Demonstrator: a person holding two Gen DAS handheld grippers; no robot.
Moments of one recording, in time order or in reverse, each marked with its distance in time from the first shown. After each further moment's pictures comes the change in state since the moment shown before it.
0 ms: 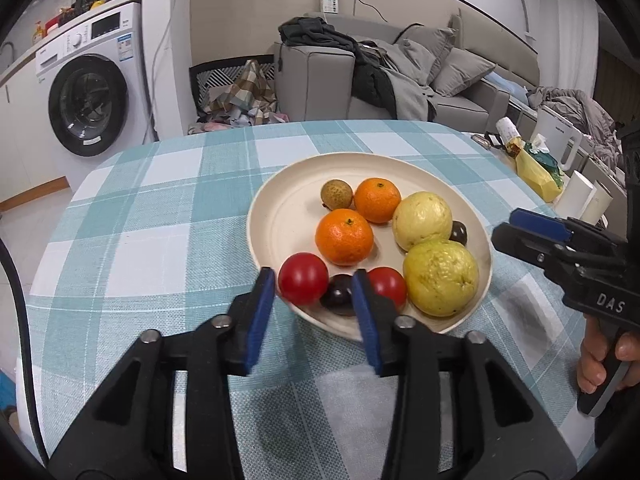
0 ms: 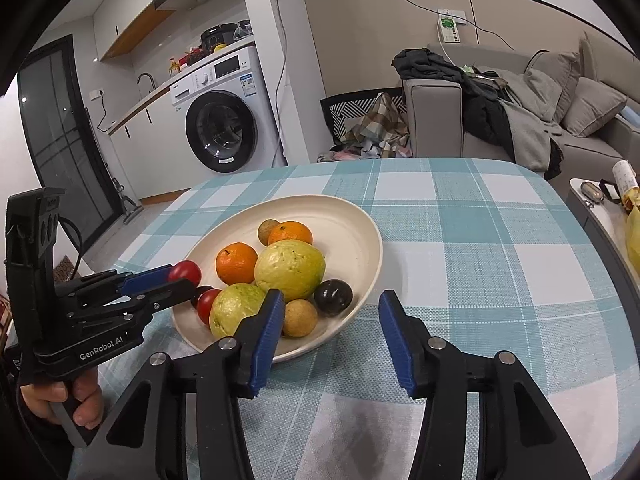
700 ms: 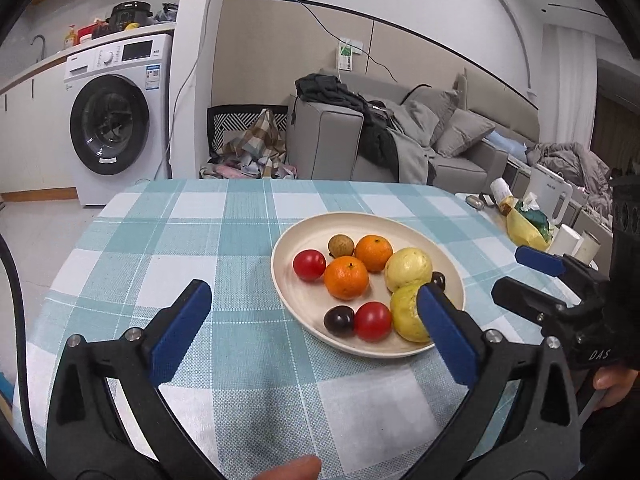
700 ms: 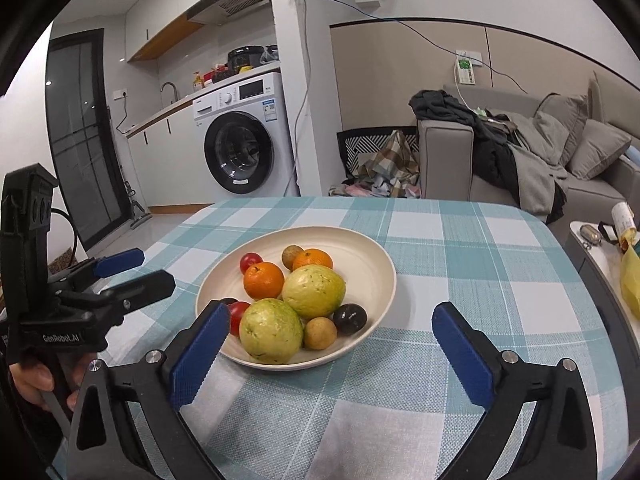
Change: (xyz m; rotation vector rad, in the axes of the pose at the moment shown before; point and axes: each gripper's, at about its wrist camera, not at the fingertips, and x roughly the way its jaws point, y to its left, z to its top) left arm -0.061 0.012 -0.010 -0.087 -0.209 -0.014; right arm -0.026 0.019 -0.003 -0.098 -0.134 0.017
